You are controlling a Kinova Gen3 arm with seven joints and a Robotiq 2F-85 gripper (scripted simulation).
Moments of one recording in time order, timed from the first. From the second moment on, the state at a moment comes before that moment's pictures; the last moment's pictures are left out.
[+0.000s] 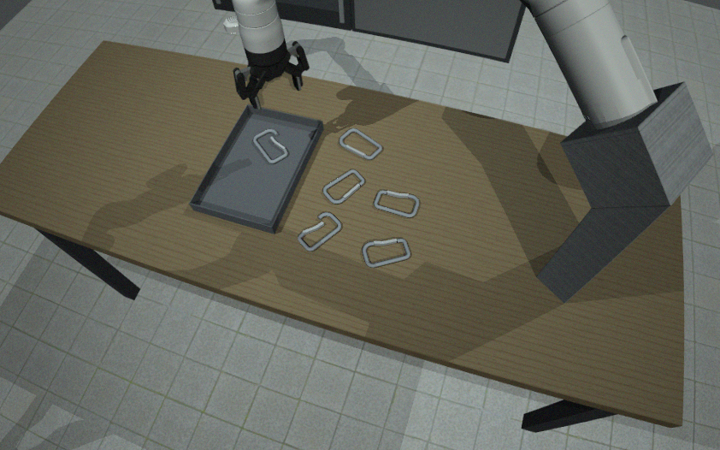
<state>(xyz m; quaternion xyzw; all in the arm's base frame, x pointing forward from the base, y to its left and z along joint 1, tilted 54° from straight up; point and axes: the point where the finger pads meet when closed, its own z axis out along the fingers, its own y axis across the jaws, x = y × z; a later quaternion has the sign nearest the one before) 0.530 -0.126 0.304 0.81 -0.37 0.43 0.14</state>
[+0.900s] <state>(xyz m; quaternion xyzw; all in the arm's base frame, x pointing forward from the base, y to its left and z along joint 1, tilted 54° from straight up) 0.460 -0.094 0.284 0.81 -0.38 0.43 0.14</state>
